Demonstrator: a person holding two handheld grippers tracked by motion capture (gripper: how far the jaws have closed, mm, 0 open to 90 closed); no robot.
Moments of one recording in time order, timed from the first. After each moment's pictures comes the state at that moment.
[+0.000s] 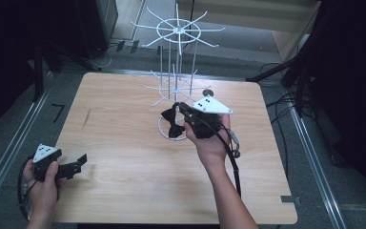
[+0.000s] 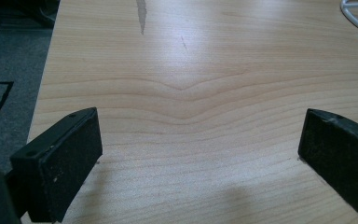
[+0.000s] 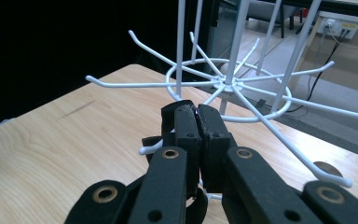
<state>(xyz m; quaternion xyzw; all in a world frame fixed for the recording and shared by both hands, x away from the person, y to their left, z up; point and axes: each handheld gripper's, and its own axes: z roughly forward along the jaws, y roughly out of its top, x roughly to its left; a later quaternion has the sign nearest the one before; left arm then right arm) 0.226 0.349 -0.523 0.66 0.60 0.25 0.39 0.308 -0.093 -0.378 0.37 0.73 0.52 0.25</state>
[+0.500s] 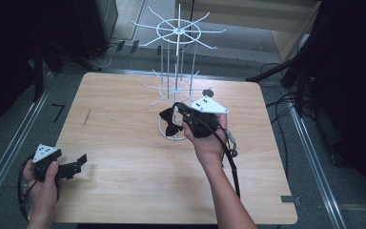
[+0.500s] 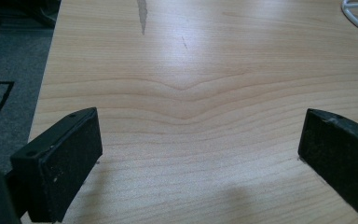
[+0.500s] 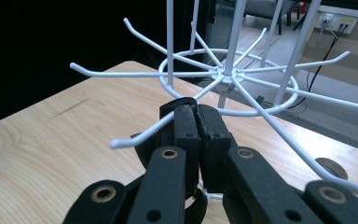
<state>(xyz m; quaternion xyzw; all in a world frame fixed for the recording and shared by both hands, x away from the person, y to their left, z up) 0.226 0.349 -0.523 0.66 0.60 0.25 0.39 0.316 -0.089 -0.389 0.37 0.73 0.52 0.25</state>
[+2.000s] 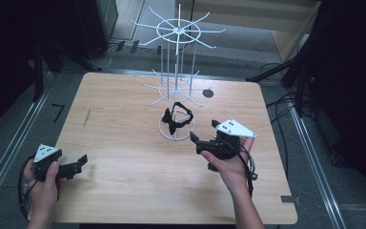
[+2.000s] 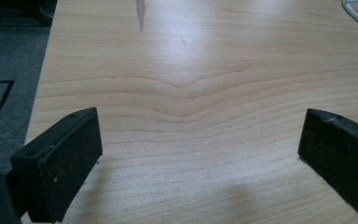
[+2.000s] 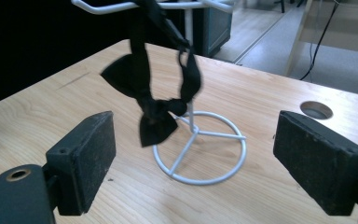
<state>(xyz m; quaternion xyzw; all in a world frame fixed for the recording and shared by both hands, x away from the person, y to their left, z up) 0.226 0.348 -0.524 0.67 0.59 0.25 0.38 0.279 -0.155 -0.426 0.41 0.72 0.52 0.22</state>
